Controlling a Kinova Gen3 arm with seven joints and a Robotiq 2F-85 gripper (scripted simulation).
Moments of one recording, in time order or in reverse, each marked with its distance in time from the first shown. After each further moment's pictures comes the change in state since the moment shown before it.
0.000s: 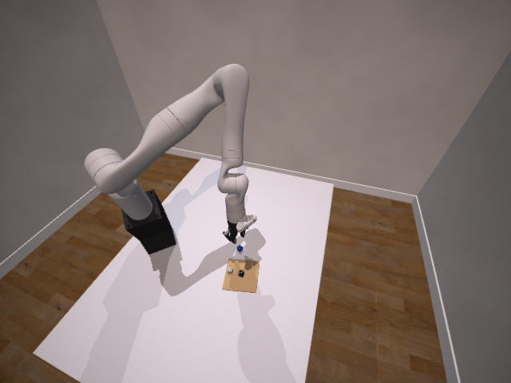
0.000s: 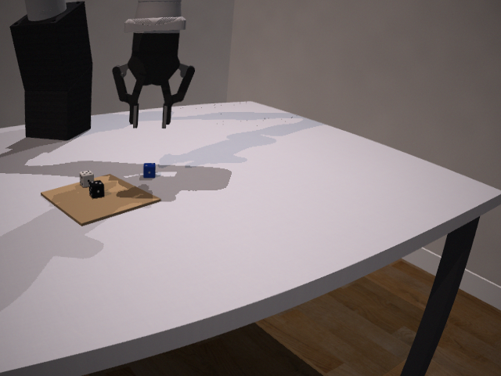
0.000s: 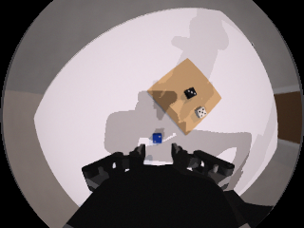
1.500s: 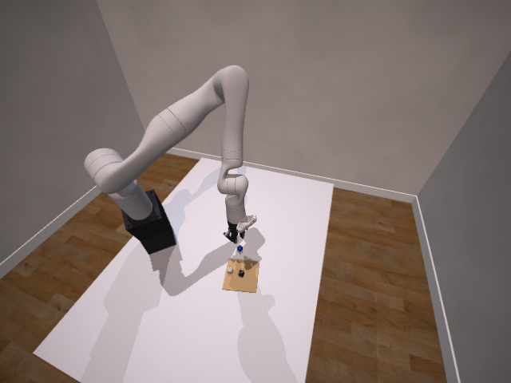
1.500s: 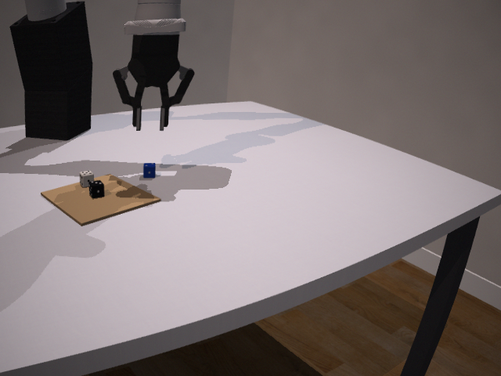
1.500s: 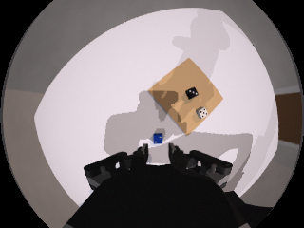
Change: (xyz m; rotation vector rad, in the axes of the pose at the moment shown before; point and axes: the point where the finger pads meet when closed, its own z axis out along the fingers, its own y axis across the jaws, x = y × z) arm 0.000 -0.001 0.003 0.007 0.000 -0.007
